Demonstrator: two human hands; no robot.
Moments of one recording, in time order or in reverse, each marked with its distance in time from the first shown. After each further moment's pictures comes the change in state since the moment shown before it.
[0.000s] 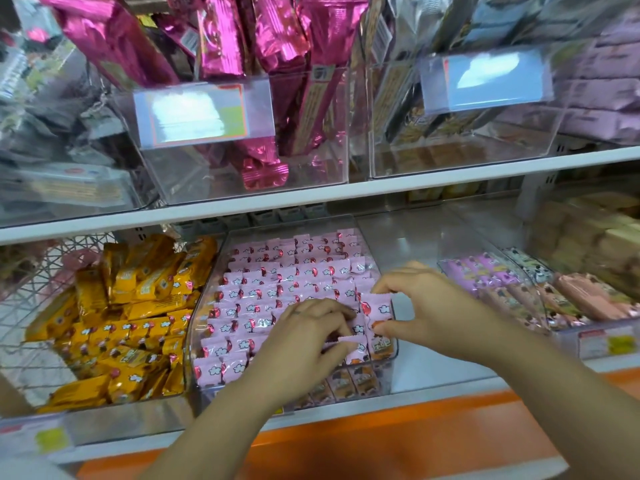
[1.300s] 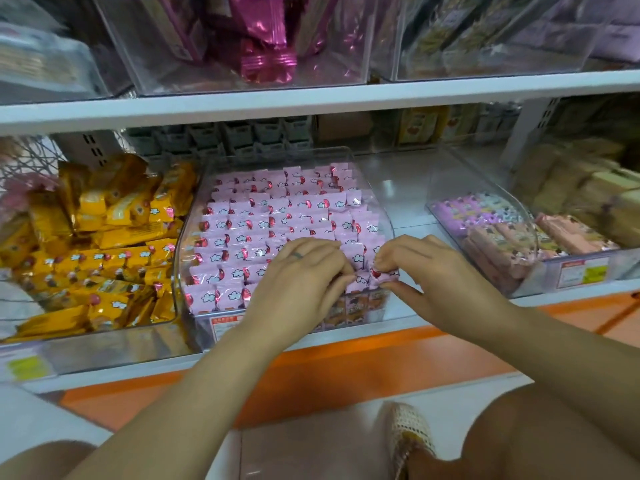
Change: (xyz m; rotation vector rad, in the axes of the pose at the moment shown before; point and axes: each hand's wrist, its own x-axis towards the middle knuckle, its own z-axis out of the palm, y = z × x) left_hand -0.016 -0.007 0.025 0.081 0.327 0.173; right_hand -0.033 0.016 0.054 -0.130 0.204 -0.258
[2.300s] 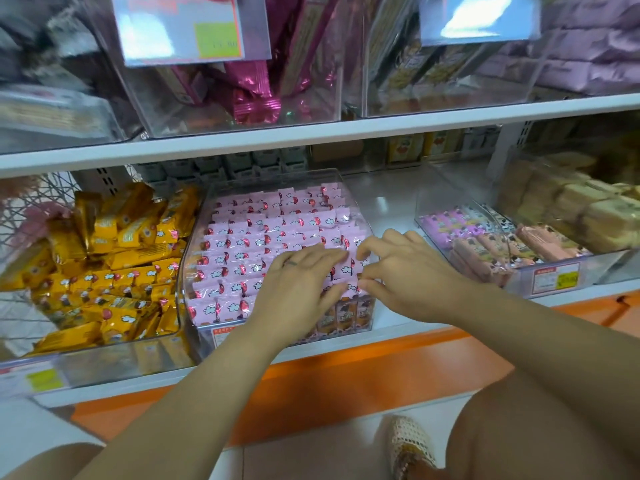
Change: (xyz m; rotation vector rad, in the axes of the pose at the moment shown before) left_hand 0.016 0.013 -0.010 0.108 -0.344 -0.232; right_hand 0.020 0.000 -0.013 -0.252 -0.295 0.084
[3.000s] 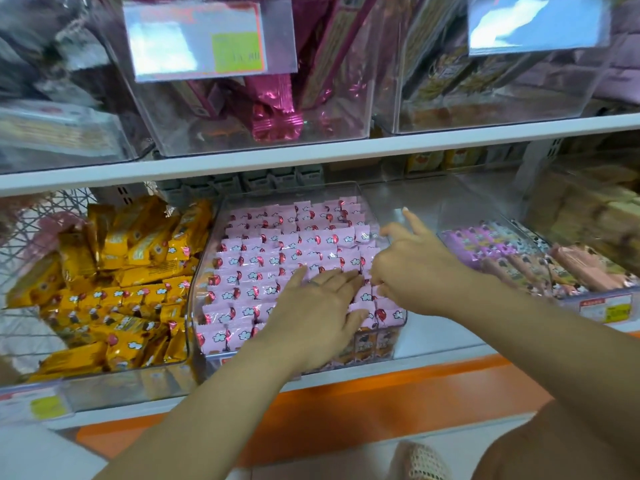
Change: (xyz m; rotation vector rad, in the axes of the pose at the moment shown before) left_hand 0.013 -0.003 -0.012 0.170 -0.288 0.003; right_hand 0.056 0.002 -0.011 -0.414 -0.247 0.075
